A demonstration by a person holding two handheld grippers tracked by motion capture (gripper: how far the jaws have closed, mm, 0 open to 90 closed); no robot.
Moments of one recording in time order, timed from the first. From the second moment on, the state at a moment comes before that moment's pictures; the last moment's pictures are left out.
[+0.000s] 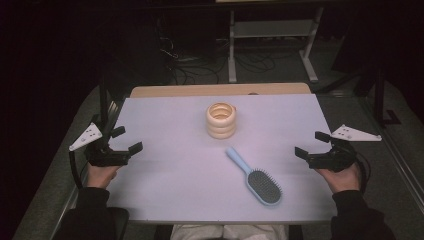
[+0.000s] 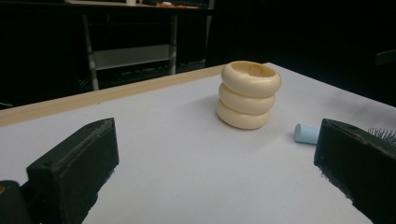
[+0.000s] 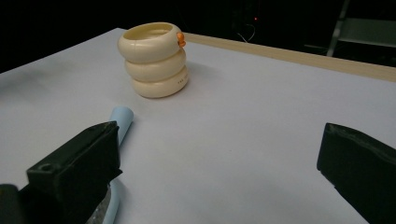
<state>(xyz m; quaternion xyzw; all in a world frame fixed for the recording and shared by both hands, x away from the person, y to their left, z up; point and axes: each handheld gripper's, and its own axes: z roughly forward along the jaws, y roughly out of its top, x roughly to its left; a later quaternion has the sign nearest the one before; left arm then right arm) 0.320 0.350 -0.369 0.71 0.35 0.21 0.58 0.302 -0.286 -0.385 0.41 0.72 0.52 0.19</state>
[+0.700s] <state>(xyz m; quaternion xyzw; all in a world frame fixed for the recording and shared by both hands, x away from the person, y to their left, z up) 0.338 0.325 -0.333 0.75 0.30 0.19 0.56 0.301 -0.283 -0.385 0.40 0.73 0.52 0.19</state>
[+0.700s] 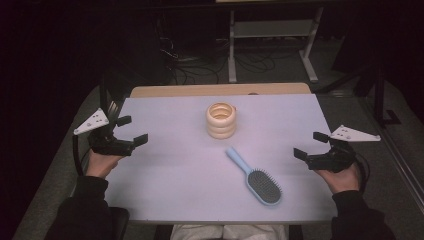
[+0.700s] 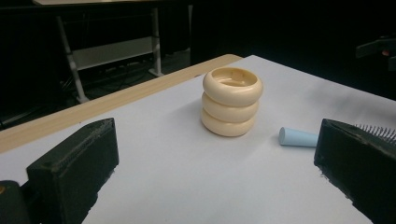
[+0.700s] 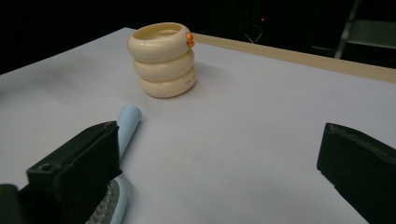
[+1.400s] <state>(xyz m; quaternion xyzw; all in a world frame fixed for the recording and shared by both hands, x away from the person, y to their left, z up) 0.361 0.288 -0.323 0.80 0.27 0.15 0.52 0.301 -0.282 -0.385 0.40 0.73 0.52 0.18</state>
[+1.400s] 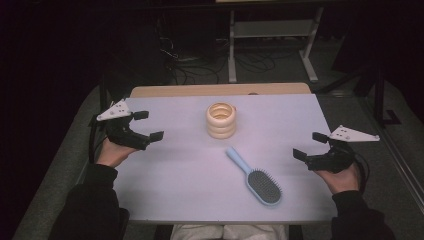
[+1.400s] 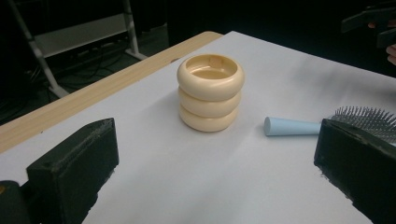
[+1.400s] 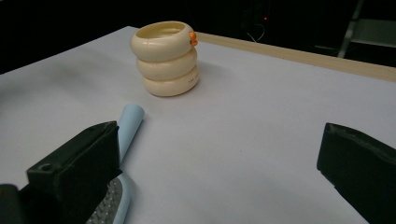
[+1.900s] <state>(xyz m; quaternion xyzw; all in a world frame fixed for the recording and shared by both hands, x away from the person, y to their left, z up) 0.380 0.255 -0.316 0.82 0.25 0.14 0.50 0.300 -0.281 -0.385 0.40 0.74 0.52 0.18</state>
